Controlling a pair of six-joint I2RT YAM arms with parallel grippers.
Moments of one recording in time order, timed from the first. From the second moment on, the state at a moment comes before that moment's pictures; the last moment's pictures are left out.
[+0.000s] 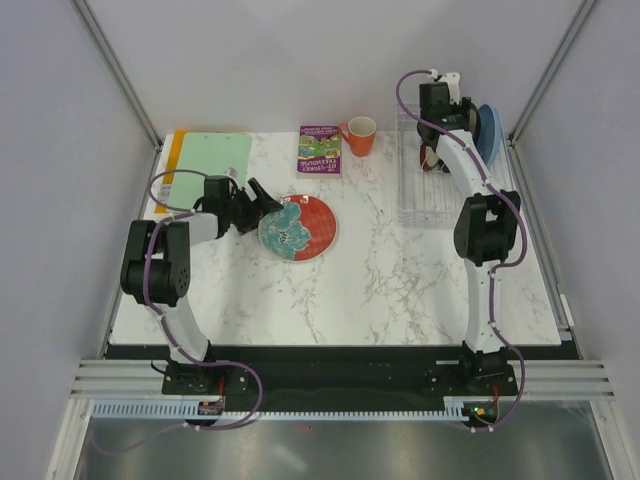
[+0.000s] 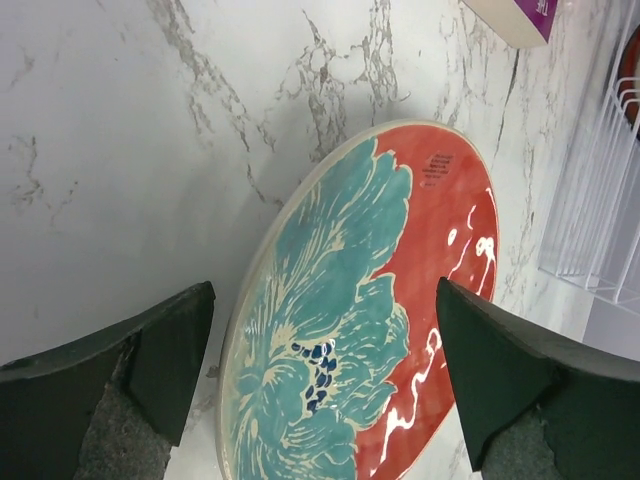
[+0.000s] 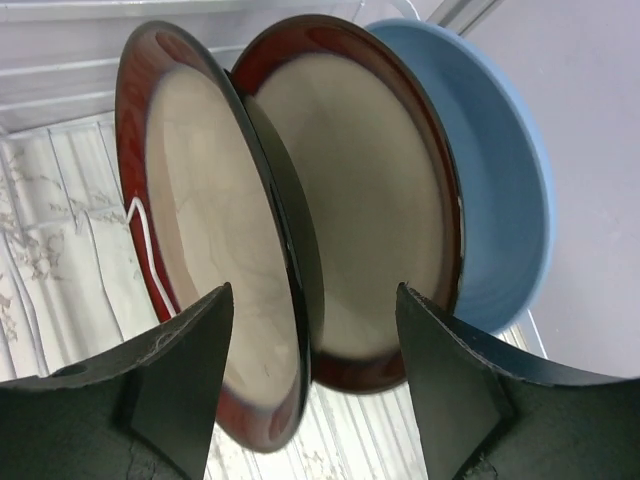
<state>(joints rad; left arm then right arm) -0.06 1.85 0.99 0.16 0.42 -0.67 0.16 2.31 2.24 -0.52 0.71 0.03</state>
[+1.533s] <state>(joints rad) -0.11 1.32 0.84 -0.02 0.38 -0.66 0.26 2.24 2.13 -0.21 0.98 -0.26</state>
